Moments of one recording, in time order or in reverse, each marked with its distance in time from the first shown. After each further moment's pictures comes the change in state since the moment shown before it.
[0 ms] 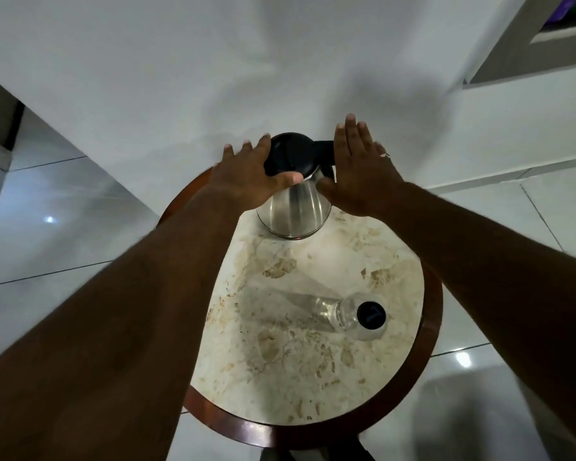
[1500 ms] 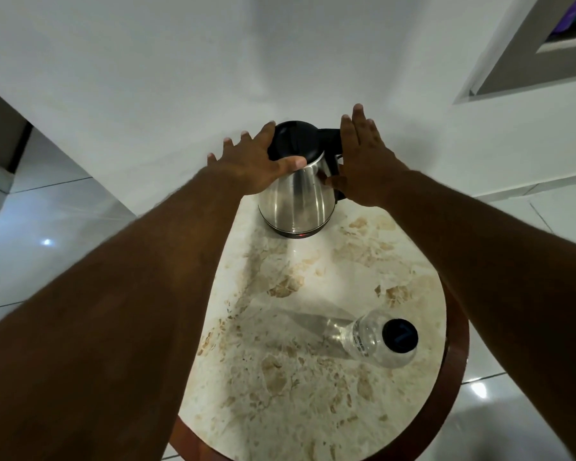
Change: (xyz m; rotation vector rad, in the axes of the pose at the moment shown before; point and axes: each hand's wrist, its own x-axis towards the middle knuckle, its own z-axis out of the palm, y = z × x) left_hand 0.031 0.000 -0.014 -0.007 0.019 -0.022; right_hand 0.035 0.008 0.009 0.157 0.088 -0.008
